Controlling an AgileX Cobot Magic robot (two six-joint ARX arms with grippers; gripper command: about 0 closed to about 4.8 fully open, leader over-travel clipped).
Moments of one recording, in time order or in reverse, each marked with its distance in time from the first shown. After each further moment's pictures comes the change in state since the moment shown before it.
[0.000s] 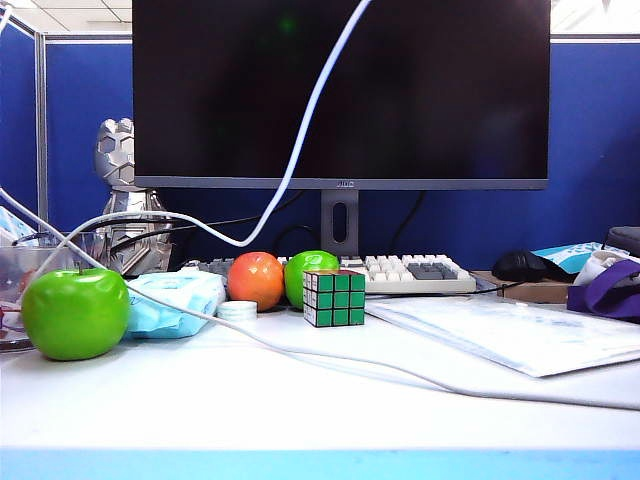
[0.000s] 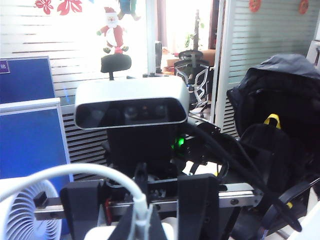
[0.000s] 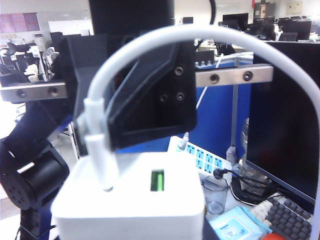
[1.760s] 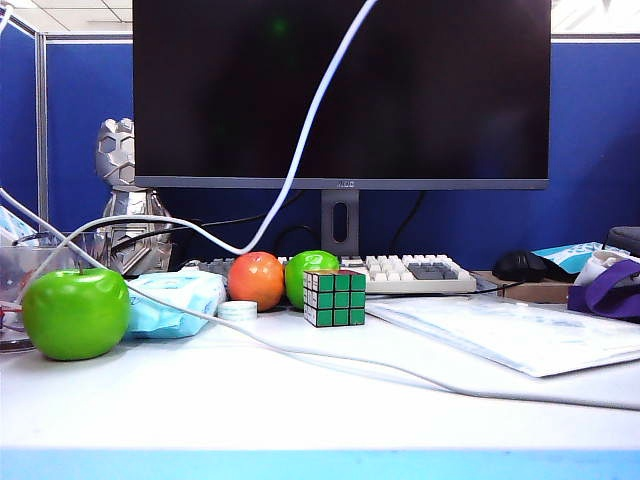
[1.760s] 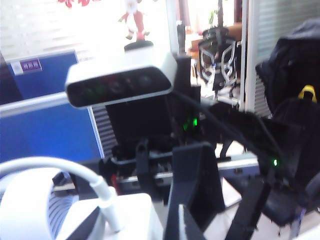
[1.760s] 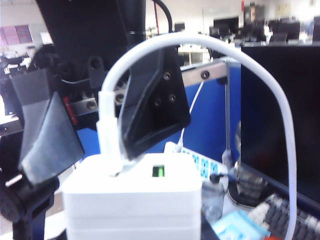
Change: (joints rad) left arm 0.003 -0.019 0.011 -0.152 -0.098 0.215; right arm -0.006 0.004 -0.012 0.067 0.014 0.066
